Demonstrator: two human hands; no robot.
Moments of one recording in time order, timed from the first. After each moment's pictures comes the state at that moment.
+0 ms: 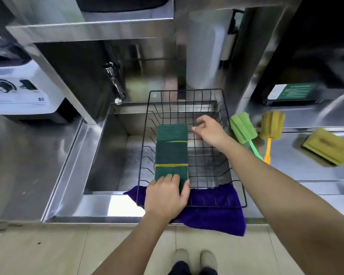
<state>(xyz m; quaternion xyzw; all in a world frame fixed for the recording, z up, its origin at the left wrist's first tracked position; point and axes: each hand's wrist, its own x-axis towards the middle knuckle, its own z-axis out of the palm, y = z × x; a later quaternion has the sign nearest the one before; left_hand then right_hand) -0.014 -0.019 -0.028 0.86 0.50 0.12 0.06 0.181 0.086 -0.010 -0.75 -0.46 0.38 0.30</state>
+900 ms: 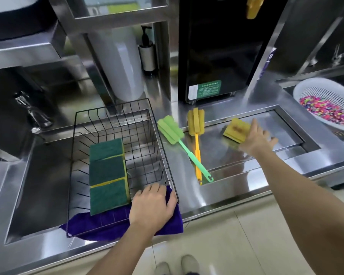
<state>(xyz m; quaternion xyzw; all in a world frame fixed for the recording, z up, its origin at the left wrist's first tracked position) 0.087 -0.063 -0.026 0.92 0.40 0.03 0.04 0.411 -0.098 -0.012 -0.96 -0.25 0.13 0.07</state>
